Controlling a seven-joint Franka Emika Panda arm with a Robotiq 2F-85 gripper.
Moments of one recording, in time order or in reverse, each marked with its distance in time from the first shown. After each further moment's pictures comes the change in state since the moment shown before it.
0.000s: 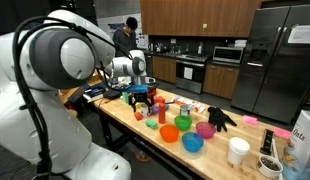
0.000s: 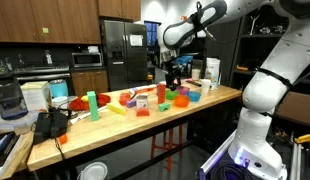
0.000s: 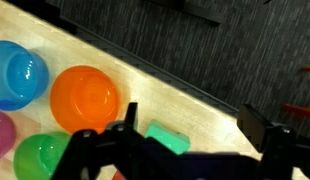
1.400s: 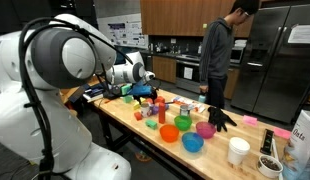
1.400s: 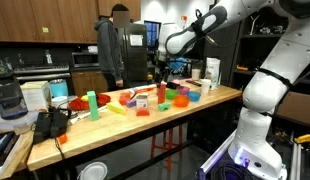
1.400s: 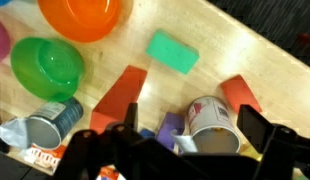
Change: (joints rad) arm 0.005 0.006 0.000 -0.081 -0.052 0.491 -0.008
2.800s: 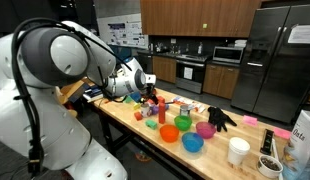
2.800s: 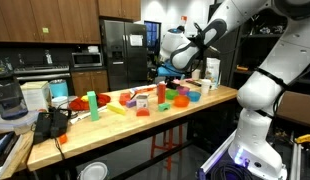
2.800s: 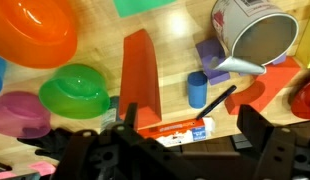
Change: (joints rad) arm -0.238 -0.001 0.192 -0.099 -0.182 0.368 0.934
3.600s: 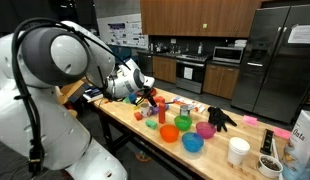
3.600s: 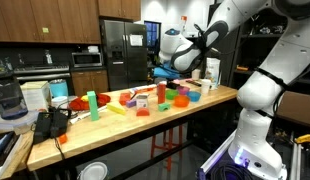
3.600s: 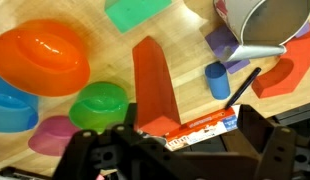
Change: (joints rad) arm 0.000 0.000 0.012 0.004 -0.124 -0.055 0.366
